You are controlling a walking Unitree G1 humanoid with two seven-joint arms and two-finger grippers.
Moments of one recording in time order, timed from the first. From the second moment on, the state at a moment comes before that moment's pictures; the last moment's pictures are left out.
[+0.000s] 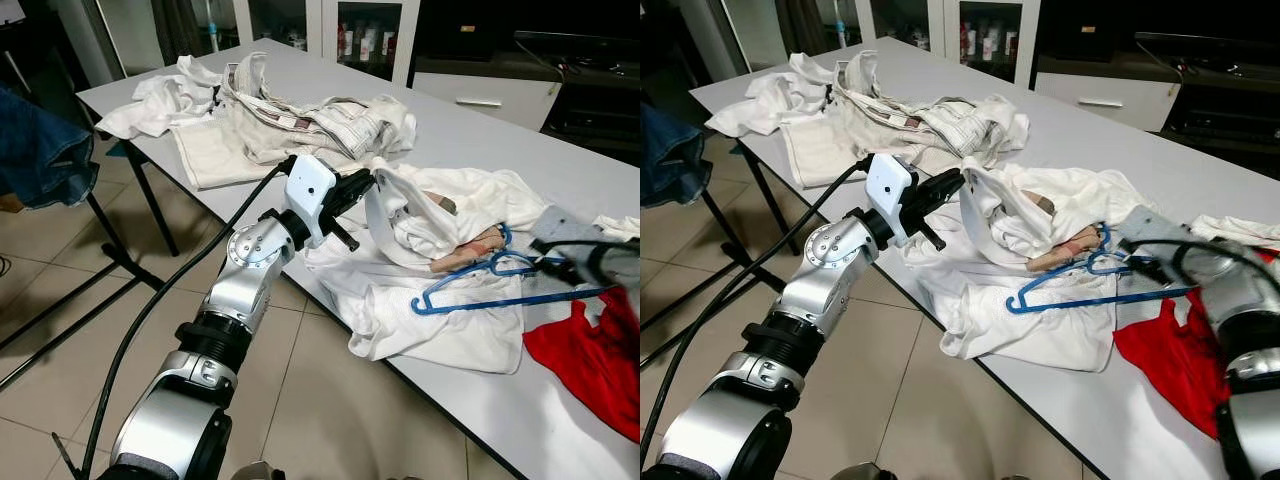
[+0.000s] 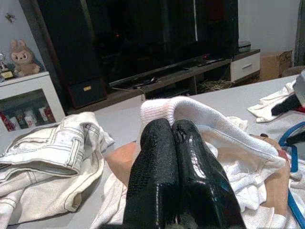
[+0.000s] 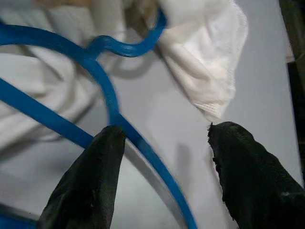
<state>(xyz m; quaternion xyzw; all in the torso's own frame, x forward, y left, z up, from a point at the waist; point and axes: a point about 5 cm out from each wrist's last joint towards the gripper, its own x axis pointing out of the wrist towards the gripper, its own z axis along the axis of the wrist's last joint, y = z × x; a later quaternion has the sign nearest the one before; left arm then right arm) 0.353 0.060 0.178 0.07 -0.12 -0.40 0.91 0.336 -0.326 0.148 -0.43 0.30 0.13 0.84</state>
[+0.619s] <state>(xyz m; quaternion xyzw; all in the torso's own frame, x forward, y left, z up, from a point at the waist) 0.353 0.059 0.178 0.07 -0.12 -0.40 0.91 0.330 -0.326 0.142 -0.44 0.32 0.17 0.82</state>
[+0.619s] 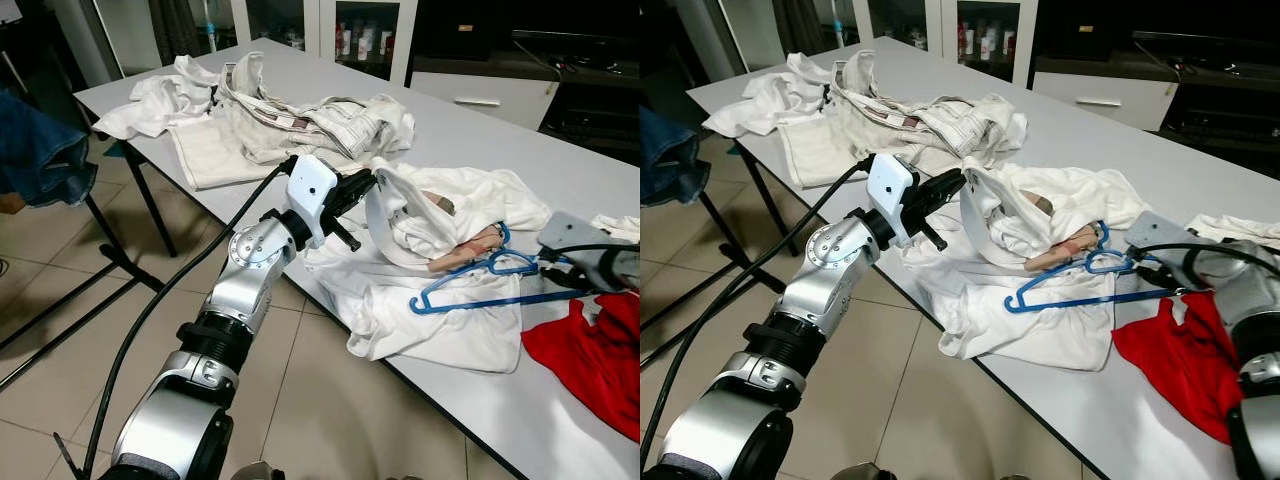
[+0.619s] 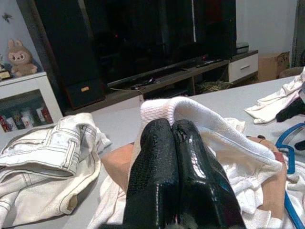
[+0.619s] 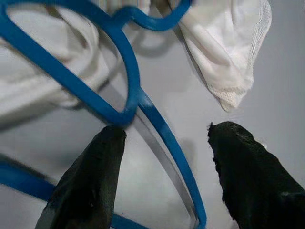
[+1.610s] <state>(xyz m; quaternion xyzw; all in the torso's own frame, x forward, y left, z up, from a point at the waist) 0.353 0.060 0.178 0.07 -0.12 -0.40 0.91 0.339 -0.305 0.126 -0.43 0.25 0.16 0.85</state>
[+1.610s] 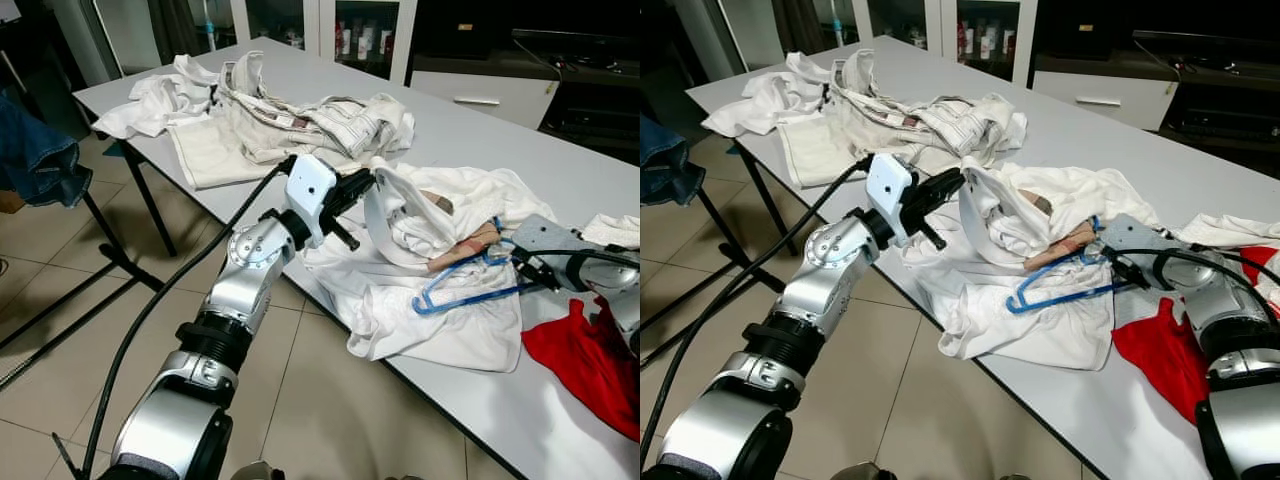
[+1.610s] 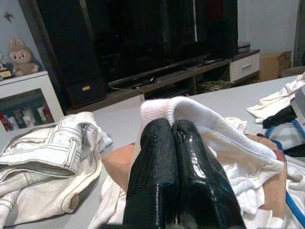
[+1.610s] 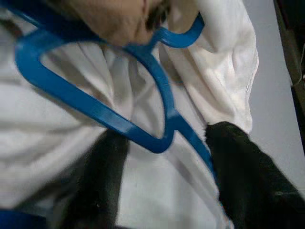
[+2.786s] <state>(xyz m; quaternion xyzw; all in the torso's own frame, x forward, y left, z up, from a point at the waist) 0.353 0.059 0.178 0.07 -0.12 -0.40 0.91 0.336 -0.307 0.134 -0.36 0.17 0.12 0.91</state>
